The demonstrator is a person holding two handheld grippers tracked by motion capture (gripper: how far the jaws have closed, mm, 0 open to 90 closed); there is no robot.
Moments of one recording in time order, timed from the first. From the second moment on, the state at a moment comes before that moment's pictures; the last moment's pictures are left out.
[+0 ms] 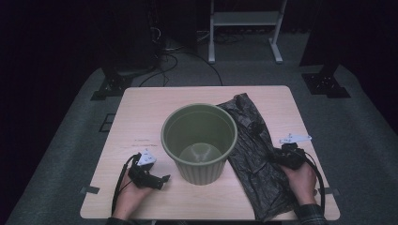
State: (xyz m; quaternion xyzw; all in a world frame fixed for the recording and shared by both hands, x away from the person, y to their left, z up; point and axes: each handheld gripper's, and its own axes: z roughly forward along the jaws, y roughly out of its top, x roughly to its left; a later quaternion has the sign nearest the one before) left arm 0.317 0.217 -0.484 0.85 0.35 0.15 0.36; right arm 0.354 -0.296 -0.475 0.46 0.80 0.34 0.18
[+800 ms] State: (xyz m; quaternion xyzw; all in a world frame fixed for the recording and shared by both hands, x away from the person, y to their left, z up) left arm 0.317 0.217 -0.484 0.85 0.35 0.15 0.36; right arm 0.365 -0.235 -0.473 0.40 0.84 0.35 0.12
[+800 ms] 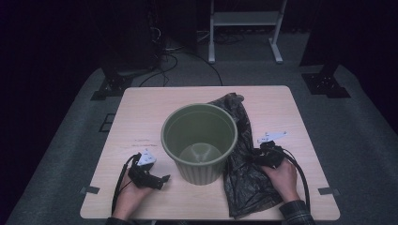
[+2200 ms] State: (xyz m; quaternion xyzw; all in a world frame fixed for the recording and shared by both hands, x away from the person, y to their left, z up) left arm 0.317 0.217 -0.484 0.85 0.36 0.15 0.36; right arm 0.370 -0.173 -0.483 0.39 0.83 0.37 0.16
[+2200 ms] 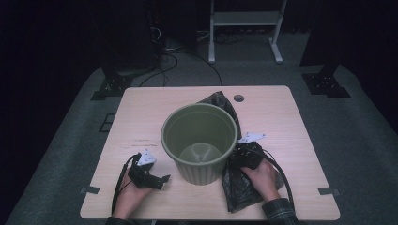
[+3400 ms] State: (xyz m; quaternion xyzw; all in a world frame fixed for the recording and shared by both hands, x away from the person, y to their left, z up) left arm 0.317 0.217 -0.484 0.85 0.36 0.15 0.36; right arm 0.343 -0.198 -0.465 0.31 0.85 0.42 0.08
